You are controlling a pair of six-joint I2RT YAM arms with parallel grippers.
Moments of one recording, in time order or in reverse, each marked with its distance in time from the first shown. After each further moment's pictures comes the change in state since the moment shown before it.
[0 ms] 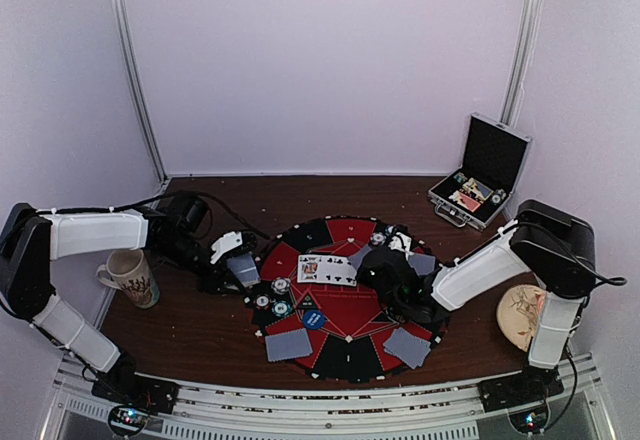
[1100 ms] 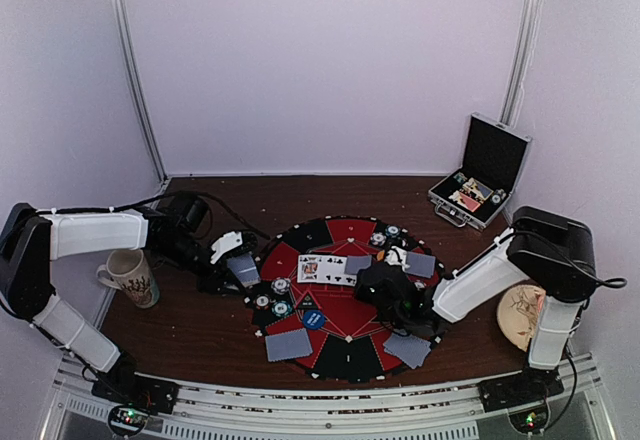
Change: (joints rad) left arm 0.000 0.000 0.000 0.000 0.000 0.000; right arm 0.068 0.005 -0.058 0.040 -0.047 0.024
